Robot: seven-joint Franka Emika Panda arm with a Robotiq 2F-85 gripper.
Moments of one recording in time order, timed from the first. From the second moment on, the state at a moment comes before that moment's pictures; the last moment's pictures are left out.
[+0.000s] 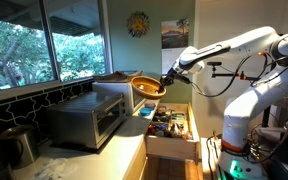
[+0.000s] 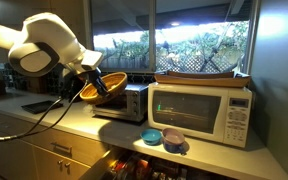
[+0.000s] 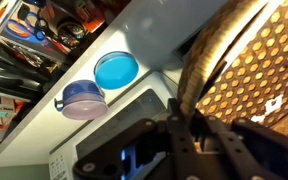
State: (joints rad) arm -0.24 -0.74 -0.20 -2.67 0.24 2.61 0.07
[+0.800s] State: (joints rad) arm -0.10 -0.46 -0.16 -2.29 0.42 2.51 0.34
